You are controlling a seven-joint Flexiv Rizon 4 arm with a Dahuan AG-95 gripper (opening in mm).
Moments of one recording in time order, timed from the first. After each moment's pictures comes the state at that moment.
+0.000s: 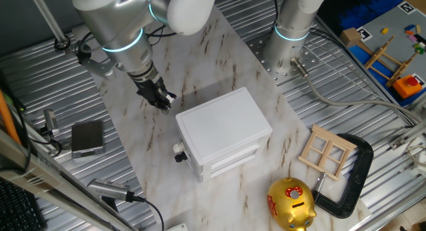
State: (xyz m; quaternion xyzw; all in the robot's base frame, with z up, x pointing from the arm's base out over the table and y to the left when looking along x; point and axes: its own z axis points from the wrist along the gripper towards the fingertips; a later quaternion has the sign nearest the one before) arm 0.541 0.101 0.160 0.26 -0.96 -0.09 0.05
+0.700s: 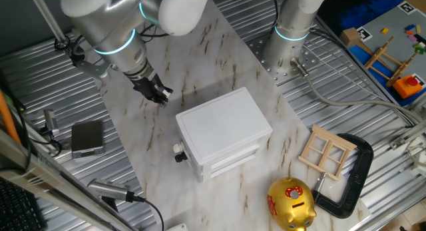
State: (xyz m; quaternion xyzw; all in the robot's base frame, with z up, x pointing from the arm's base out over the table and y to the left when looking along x) arm 0.543 0.060 0.157 0.30 -0.95 -0.07 0.09
